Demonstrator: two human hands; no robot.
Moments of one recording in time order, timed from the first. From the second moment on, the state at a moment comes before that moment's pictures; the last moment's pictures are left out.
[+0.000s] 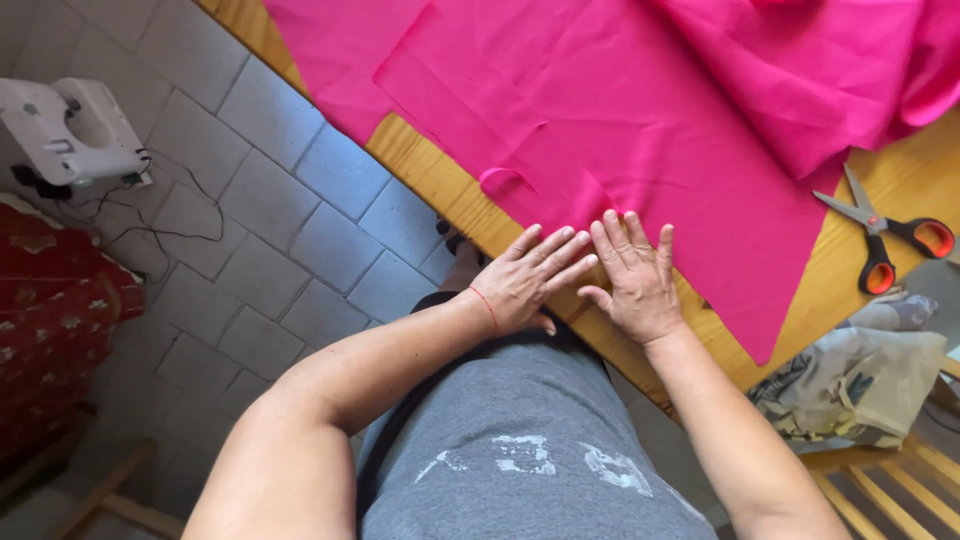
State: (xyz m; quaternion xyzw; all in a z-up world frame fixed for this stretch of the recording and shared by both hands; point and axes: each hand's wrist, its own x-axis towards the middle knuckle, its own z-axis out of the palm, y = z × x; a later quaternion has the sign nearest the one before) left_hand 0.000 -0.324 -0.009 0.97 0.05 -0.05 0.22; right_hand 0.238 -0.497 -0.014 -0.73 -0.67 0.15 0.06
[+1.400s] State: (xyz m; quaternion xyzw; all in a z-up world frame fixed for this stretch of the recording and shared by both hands) left_hand -0.025 -0.015 -0.006 0.83 0.55 0.07 0.09; right_hand 0.242 -0.504 -0.025 -0.72 -0.68 0.12 0.07
